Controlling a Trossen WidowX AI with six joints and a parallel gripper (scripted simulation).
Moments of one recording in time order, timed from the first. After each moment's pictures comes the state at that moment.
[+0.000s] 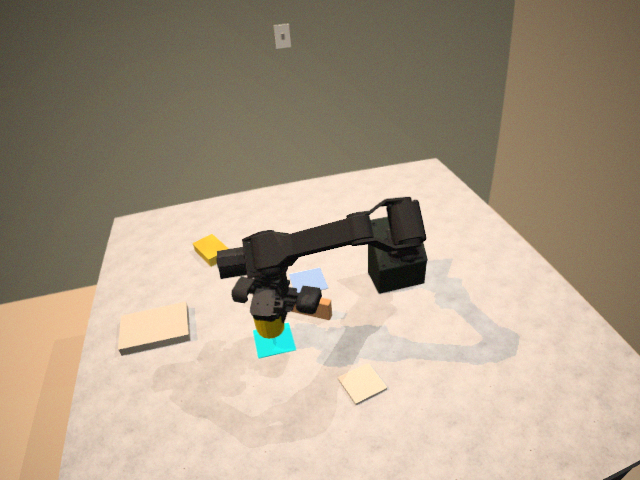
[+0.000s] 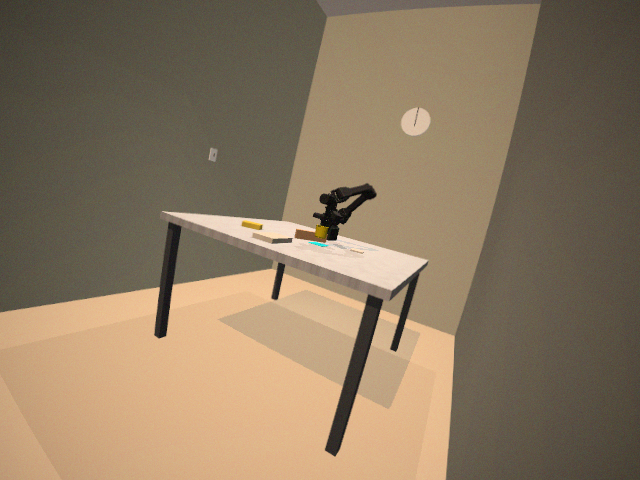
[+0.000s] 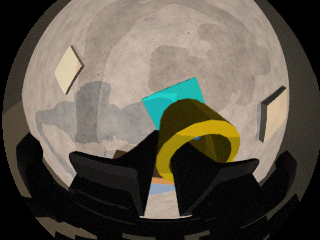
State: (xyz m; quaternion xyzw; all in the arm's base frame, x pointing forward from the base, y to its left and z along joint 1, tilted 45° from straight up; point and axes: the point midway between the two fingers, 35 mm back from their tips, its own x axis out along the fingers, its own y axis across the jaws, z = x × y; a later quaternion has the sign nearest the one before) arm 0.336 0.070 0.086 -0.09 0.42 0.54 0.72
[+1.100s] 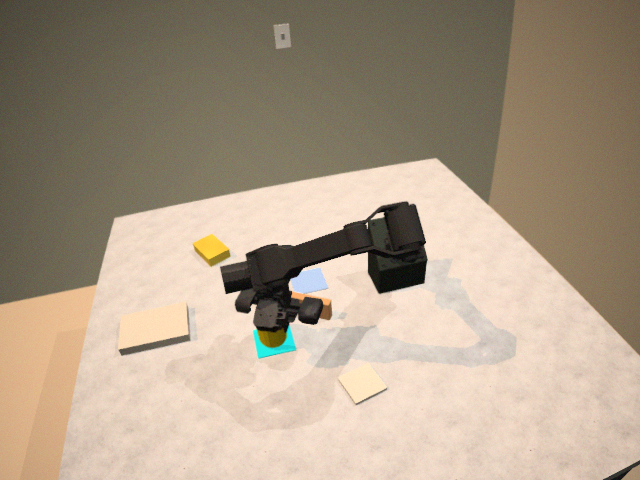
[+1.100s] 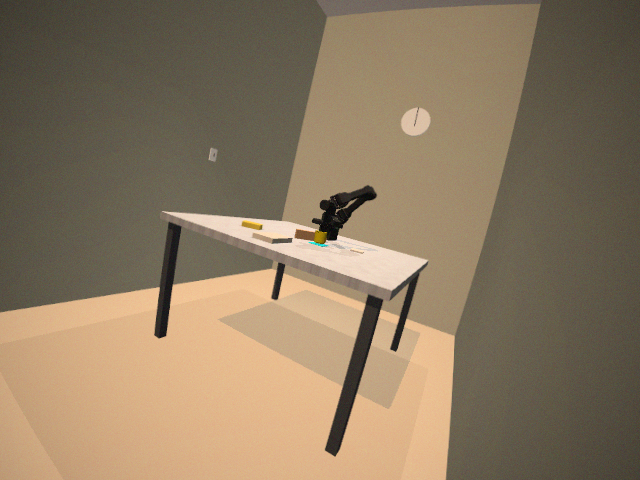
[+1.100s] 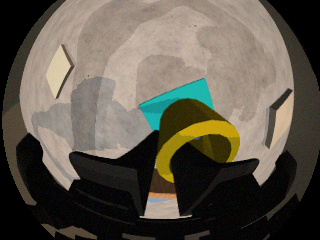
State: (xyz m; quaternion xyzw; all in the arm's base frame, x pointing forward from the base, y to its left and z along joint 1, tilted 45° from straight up) arm 0.336 0.093 0.065 -0.09 0.42 0.54 0.72
